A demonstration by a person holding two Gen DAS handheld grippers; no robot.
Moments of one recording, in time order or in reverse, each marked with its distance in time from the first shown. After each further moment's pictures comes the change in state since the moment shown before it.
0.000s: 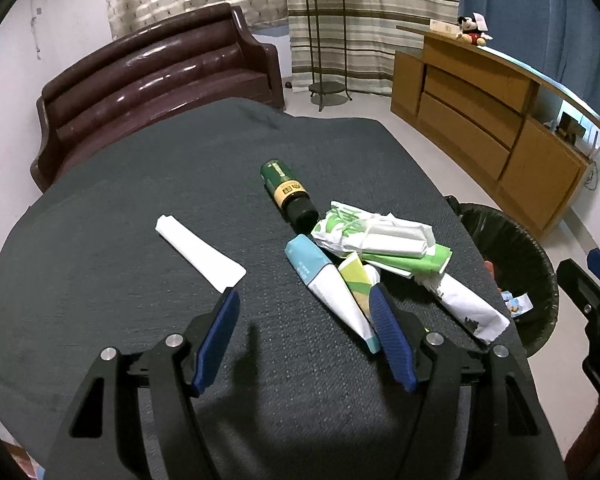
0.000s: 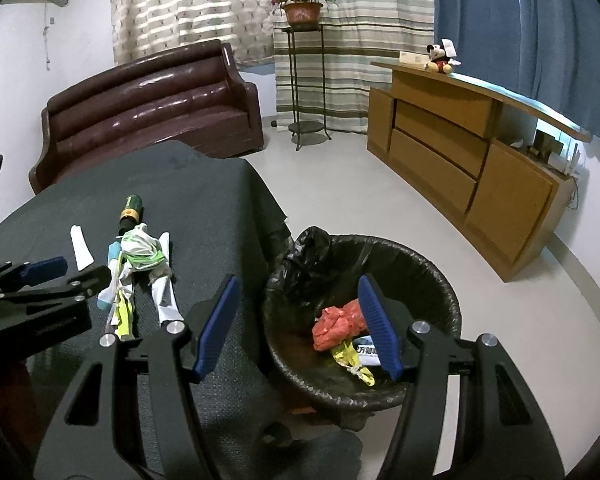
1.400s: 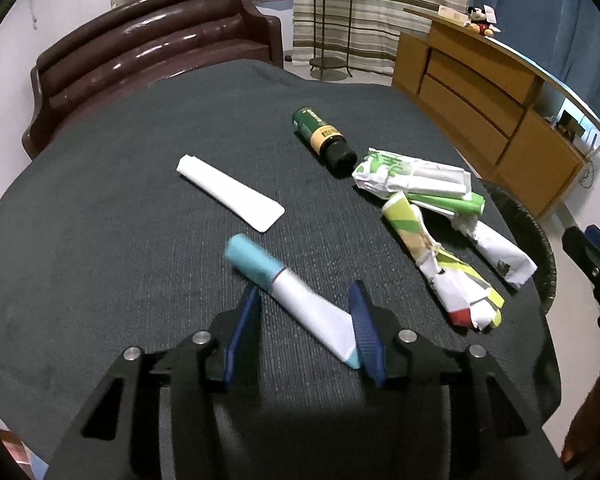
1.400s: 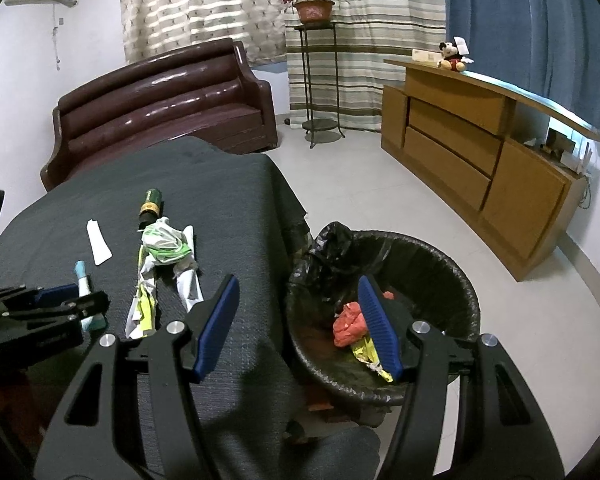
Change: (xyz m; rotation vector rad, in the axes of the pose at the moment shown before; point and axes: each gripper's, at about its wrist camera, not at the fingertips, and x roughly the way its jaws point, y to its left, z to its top) left arm -0.005 0.041 -0.023 -0.045 0.094 -0.061; right arm -0.001 0.012 -0.005 -0.009 -0.003 0.046
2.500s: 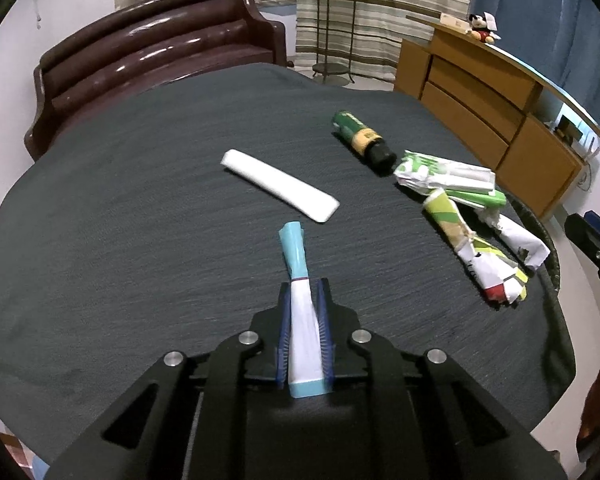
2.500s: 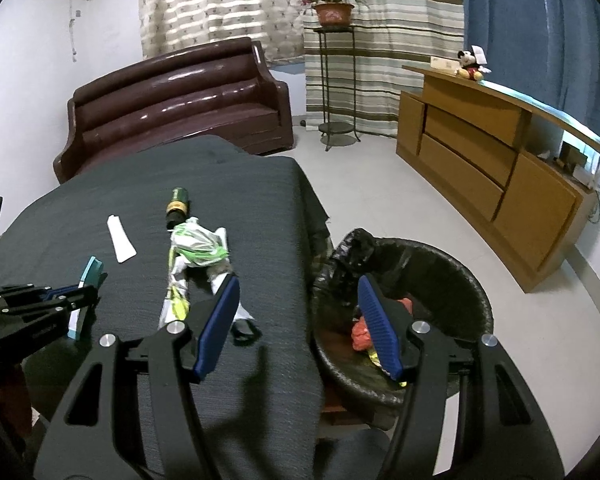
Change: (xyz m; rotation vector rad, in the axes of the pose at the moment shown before) left arm -0.009 0.028 -0.007 -0.005 -0.027 0.001; right arm -0.007 0.030 0.007 -0.060 -0.002 0.042
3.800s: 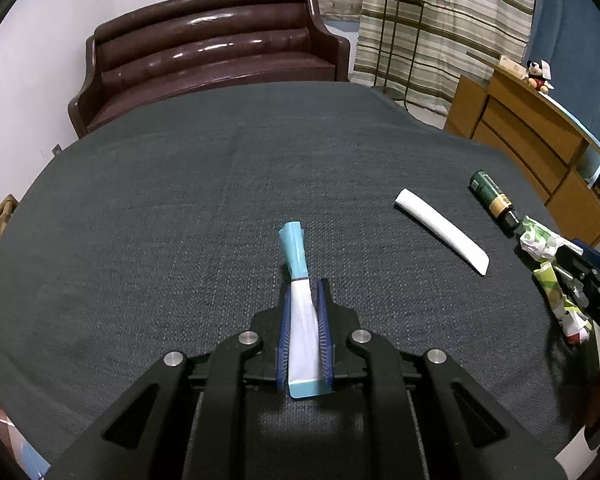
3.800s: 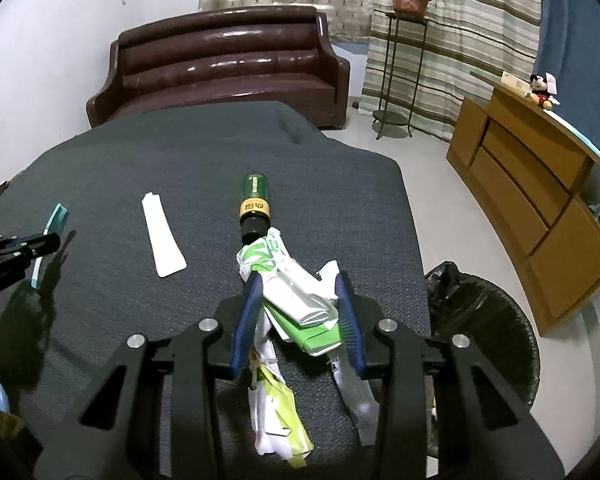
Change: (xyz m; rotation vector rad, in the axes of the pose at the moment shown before) left arm -0.003 0.094 0.009 -0.154 -0.054 0.084; right arm 0.060 0.081 0.028 -0.180 0.095 0.090
